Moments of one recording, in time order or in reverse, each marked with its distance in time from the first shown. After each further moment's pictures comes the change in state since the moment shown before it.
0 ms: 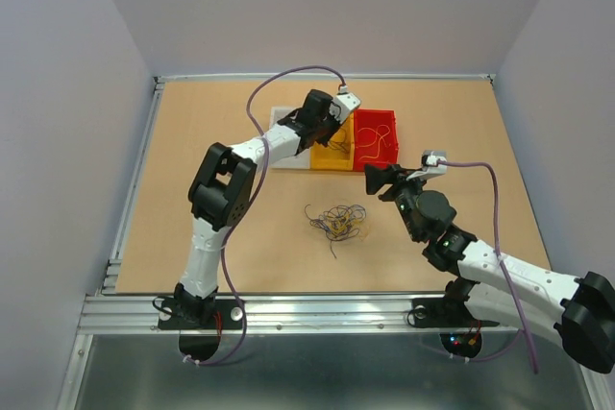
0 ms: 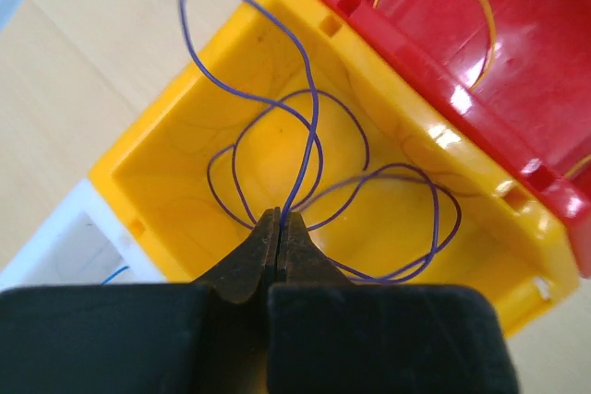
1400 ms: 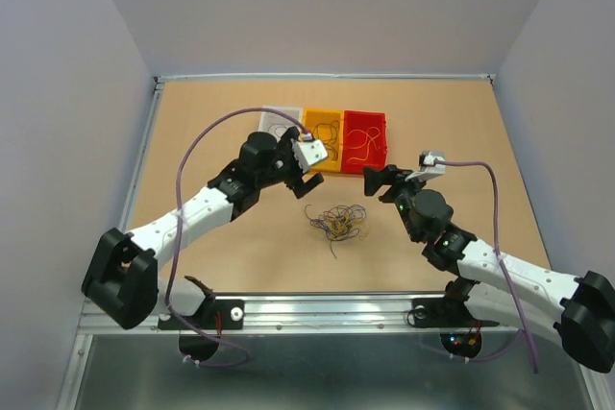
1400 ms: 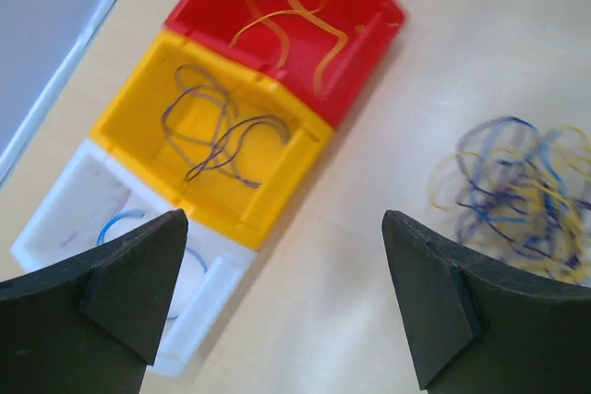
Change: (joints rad) left arm -0.019 -0.801 -0.766 0.193 0.236 0.146; right arm 0.000 0.009 0.006 -0.059 0.024 0.003
